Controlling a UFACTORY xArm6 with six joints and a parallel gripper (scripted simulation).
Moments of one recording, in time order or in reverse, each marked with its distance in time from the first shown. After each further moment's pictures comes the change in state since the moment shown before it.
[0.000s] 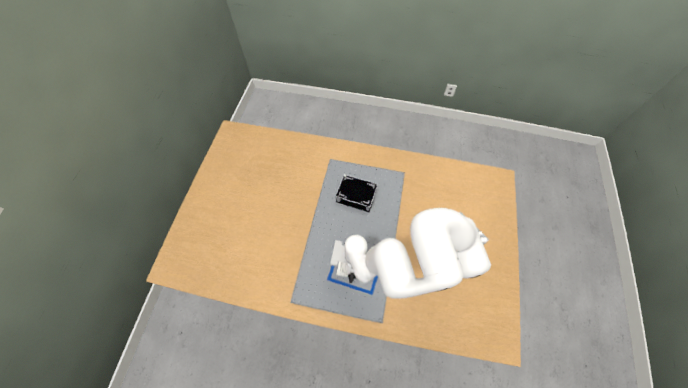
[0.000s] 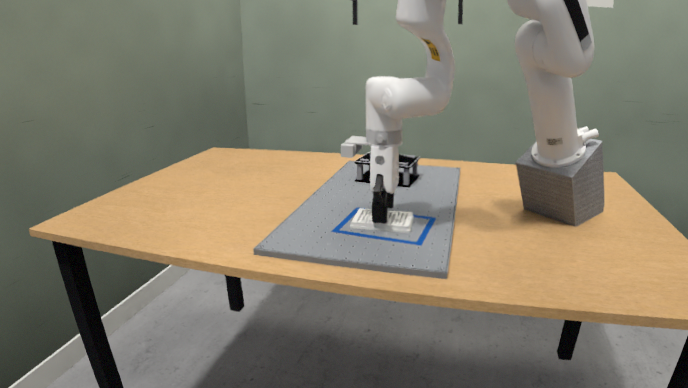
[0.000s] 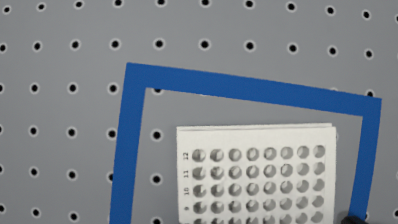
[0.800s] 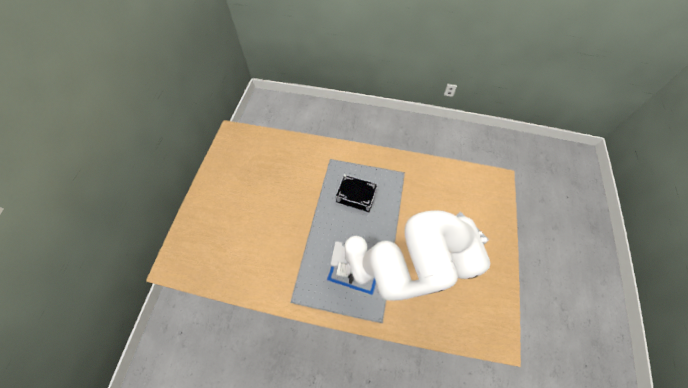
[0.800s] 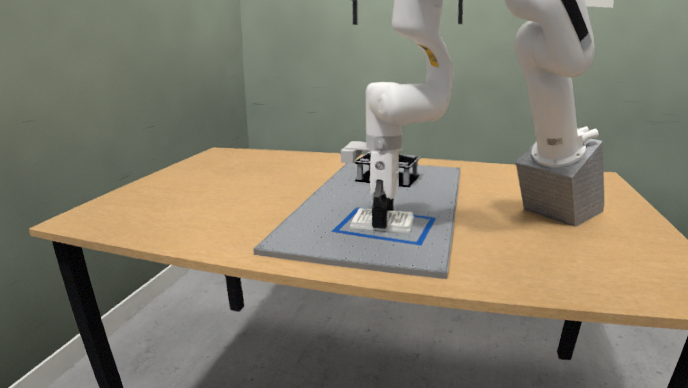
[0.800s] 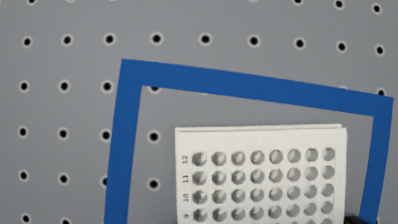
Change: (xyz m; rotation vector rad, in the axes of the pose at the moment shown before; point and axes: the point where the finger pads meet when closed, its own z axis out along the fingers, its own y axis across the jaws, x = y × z) arm 0.000 0.000 0.011 0.000 0.001 0.000
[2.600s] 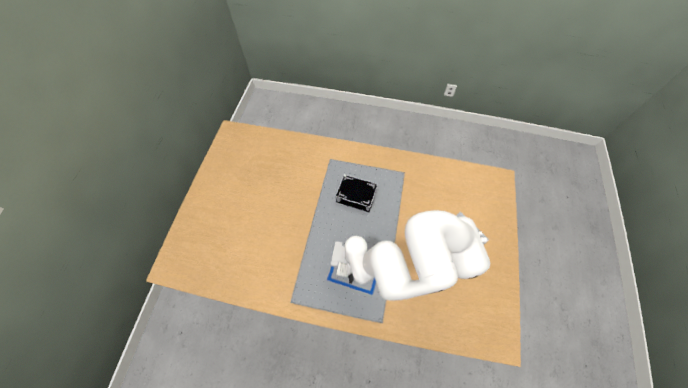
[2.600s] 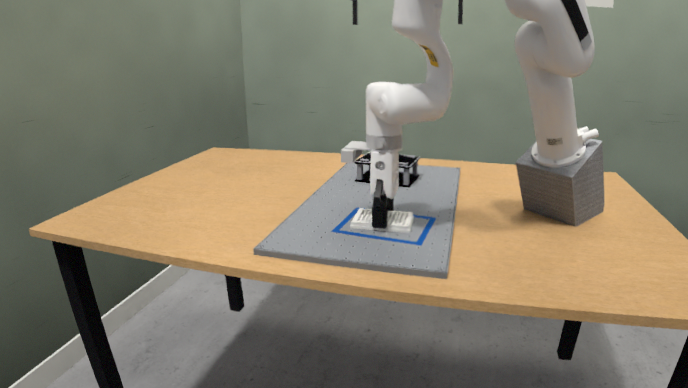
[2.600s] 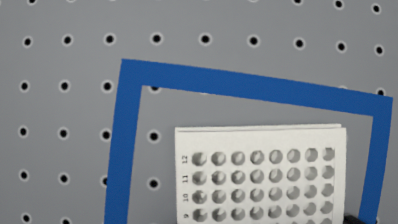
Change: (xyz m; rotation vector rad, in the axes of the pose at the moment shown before) arm 0.000 0.000 0.000 0.000 0.000 0.000
